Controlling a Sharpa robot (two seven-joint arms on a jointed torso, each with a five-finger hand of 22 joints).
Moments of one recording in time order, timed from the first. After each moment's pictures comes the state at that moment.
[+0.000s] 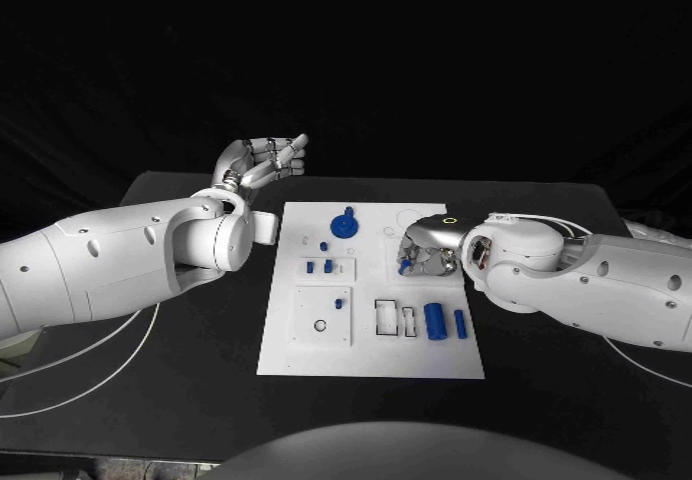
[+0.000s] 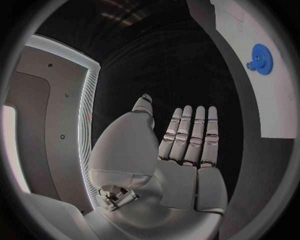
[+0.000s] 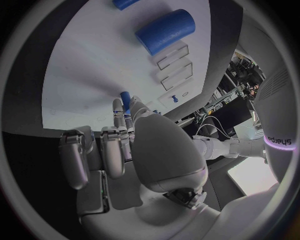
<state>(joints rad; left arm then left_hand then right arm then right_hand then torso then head) 1.31 -0.75 -0.22 1.42 0.05 -0.55 0.54 1.31 -0.05 -0.08 0.29 0.27 0.84 0.22 0.15 0.08 0.92 0.18 0.16 0.07 0.66 0.17 0.50 0.23 0.17 0.69 0.29 0.07 0.59 1.25 -0.79 -0.20 1.59 -1.61 -0.09 -0.23 1.52 0.06 0.15 0.20 0.05 1.03 0.12 0.11 0.08 1.13 0.08 0.08 0.06 1.47 0.01 1.57 1.31 0.01 1.46 0.13 1.57 1.31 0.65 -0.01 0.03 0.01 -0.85</state>
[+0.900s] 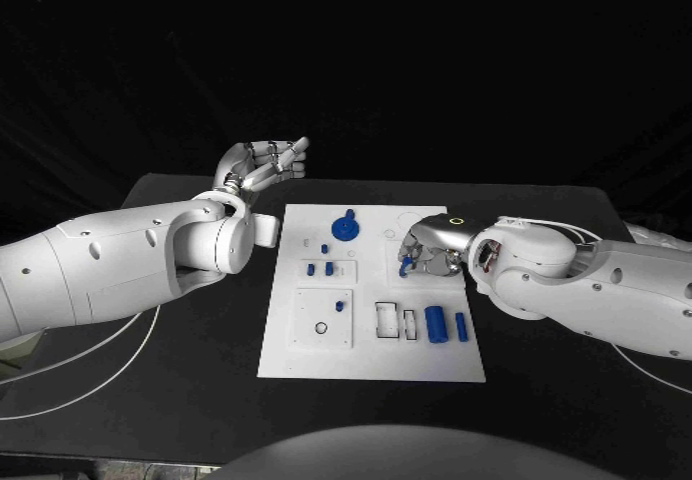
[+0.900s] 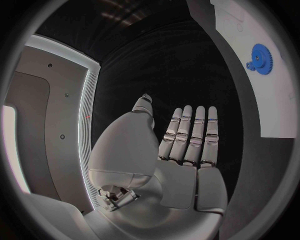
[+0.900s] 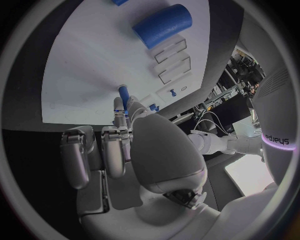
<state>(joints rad) 1.31 -0.75 -0.22 1.42 0.05 -0.55 0.54 1.31 -0.05 -0.08 0.29 0.27 0.84 0.22 0.16 0.08 0.92 0.18 0.17 0.07 0.66 0.17 0.50 0.22 0.17 0.69 0.29 0.07 0.58 1.26 -0.83 -0.20 1.64 -1.61 -0.18 -0.22 1.55 0.08 0.17 0.20 0.05 1.05 0.12 0.11 0.08 1.17 0.07 0.08 0.06 1.47 0.01 1.57 1.31 0.01 1.46 0.12 1.57 1.31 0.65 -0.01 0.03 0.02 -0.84</state>
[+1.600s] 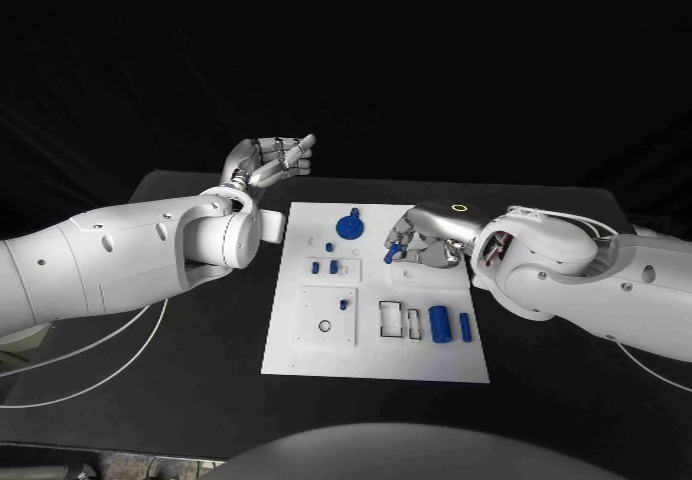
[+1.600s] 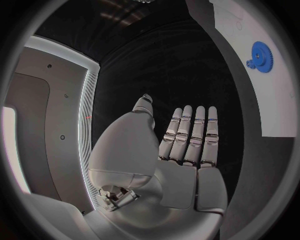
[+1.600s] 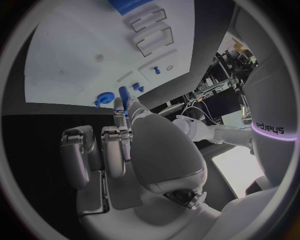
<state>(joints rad) 1.31 -0.74 -0.22 1.39 0.05 -0.55 0.54 1.31 -0.04 -0.08 0.29 0.27 0.84 0.22 0.16 0.08 0.92 0.18 0.17 0.07 0.66 0.17 0.50 0.22 0.17 0.69 0.29 0.07 0.58 1.31 -0.84 -0.20 1.75 -1.58 -0.25 -0.18 1.55 0.08 0.18 0.20 0.05 1.05 0.12 0.11 0.08 1.17 0.07 0.08 0.06 1.47 0.01 1.57 1.31 0.01 1.46 0.12 1.57 1.31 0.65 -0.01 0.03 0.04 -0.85</state>
